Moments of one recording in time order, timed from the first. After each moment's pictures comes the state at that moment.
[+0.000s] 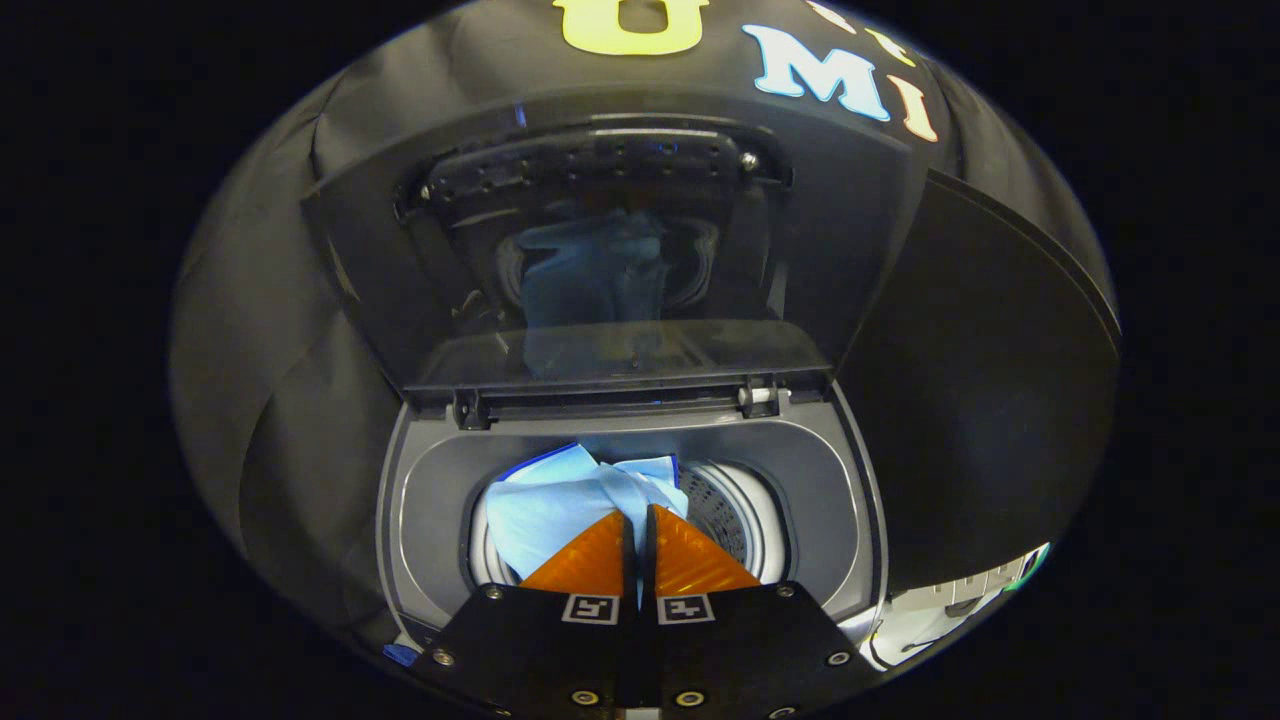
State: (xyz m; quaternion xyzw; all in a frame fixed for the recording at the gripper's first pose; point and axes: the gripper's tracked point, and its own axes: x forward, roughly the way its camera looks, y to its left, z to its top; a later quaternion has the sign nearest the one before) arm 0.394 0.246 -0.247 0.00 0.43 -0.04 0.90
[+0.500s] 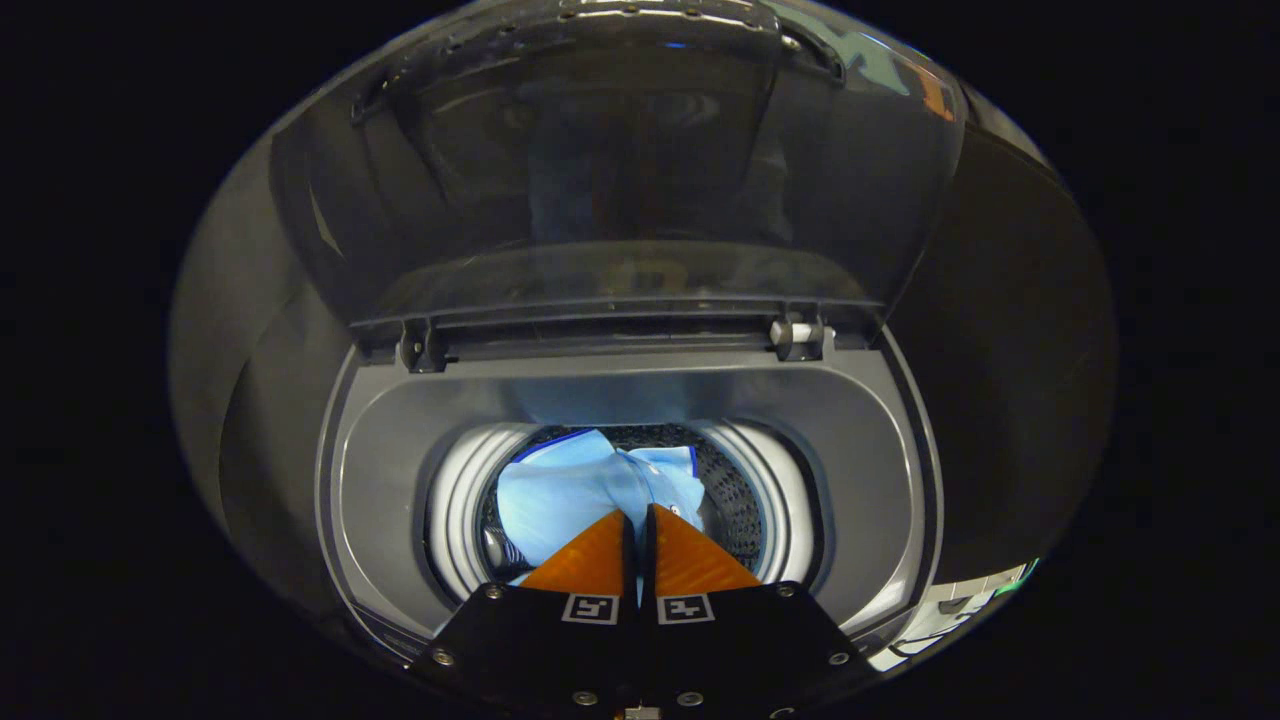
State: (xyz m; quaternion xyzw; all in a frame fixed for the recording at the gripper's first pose) arm 0.390 0.244 -0.312 -0.01 0.48 -0.03 0.88
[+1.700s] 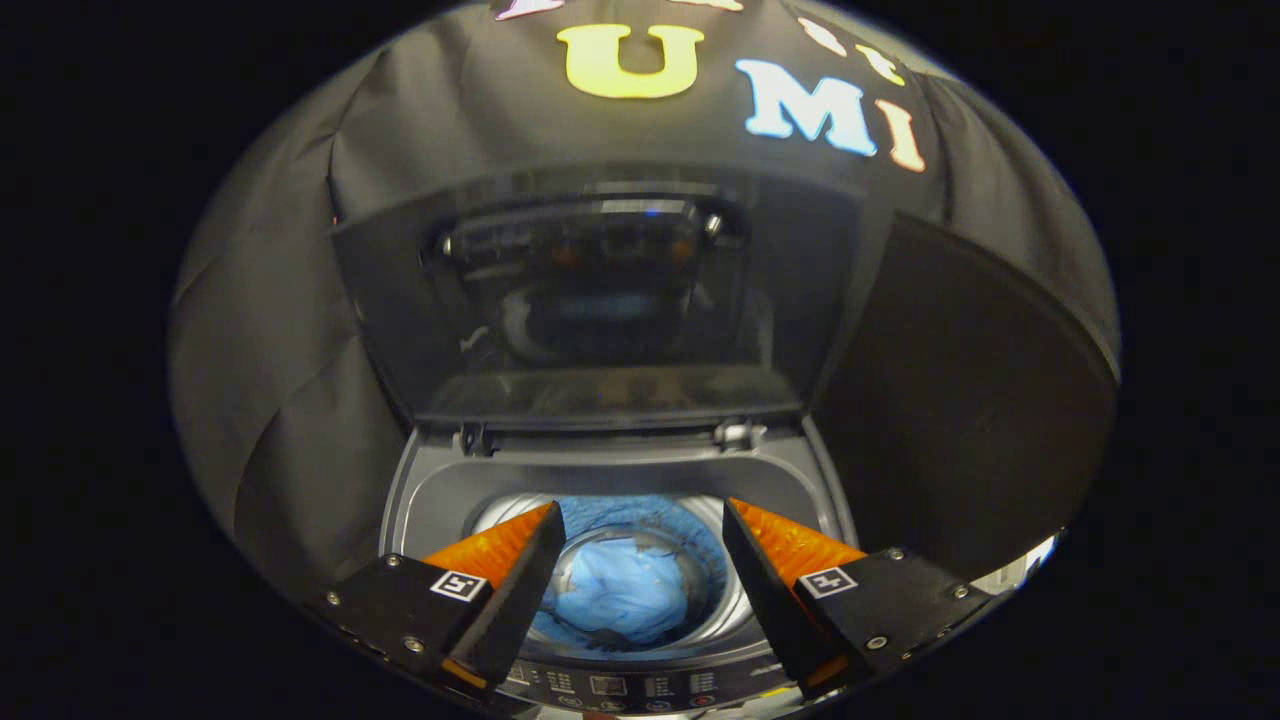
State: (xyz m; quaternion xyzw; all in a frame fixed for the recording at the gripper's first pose) arm 0.391 0.226 -0.175 -0.02 0.33 -0.05 0.94
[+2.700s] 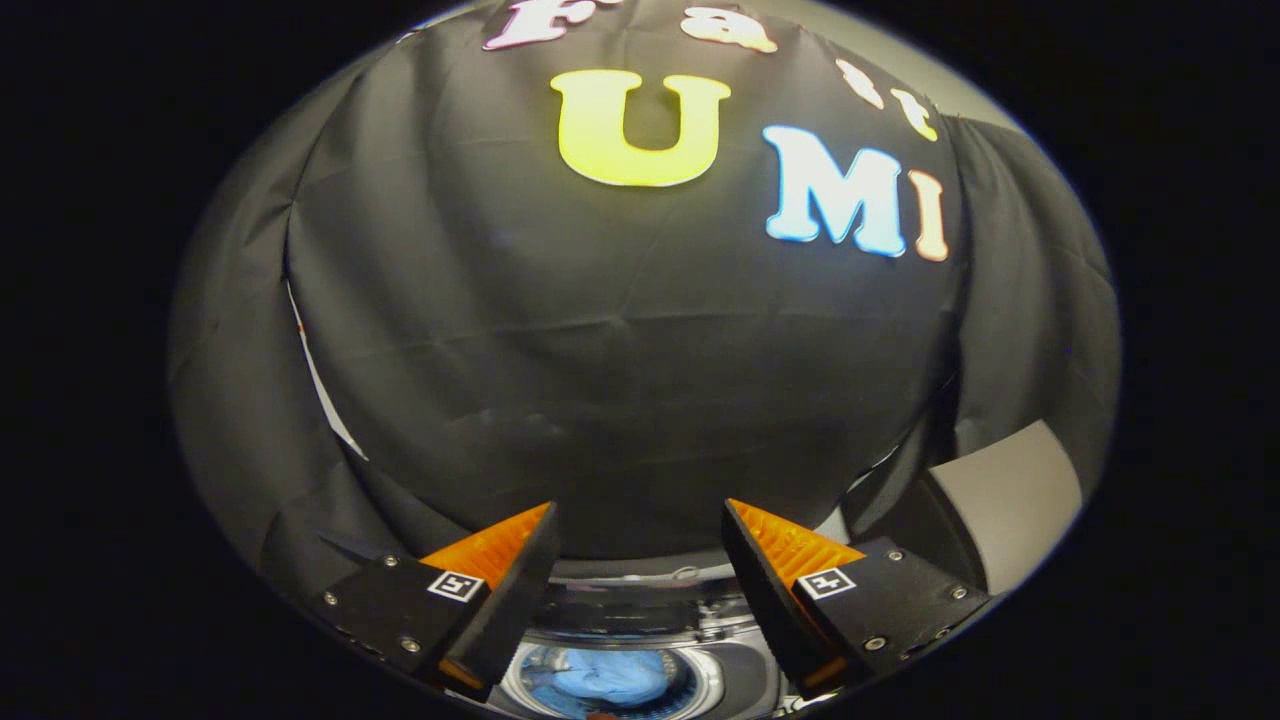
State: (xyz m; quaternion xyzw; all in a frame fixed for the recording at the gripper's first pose) arm 0.573 0.243 -0.054 -0.02 0.29 -0.03 0.96
